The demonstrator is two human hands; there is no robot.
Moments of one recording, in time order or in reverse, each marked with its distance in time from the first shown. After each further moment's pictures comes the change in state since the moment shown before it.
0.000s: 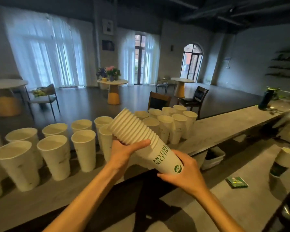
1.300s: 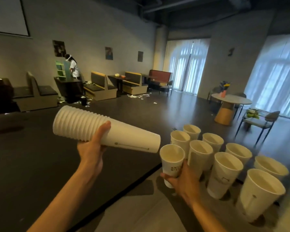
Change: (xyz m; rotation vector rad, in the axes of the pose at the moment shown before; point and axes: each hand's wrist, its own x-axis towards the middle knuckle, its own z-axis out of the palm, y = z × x) left_hand -0.450 0.304 -0.569 -0.038 1.607 0.605; right_hand -0.113 -0.559 0.574 0.436 -0.840 -0.509
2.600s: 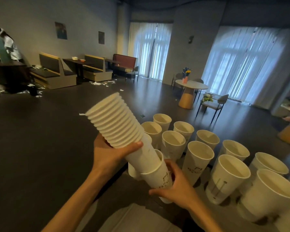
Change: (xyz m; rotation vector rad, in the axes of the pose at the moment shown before) left_hand -0.011 -0.093 0.075 0.282 -0.588 0.105; right_hand -0.014 0.019 -0.059 0.141 -0.202 0.096
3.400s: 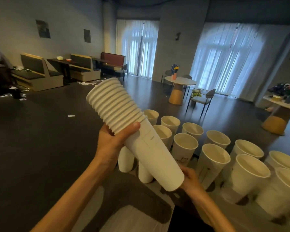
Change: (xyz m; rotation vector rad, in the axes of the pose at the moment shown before) left_hand 0.000 0.019 0.033 -0.181 -0.116 -0.163; right_hand -0.031 0.026 -0.035 0.269 0.195 0.253
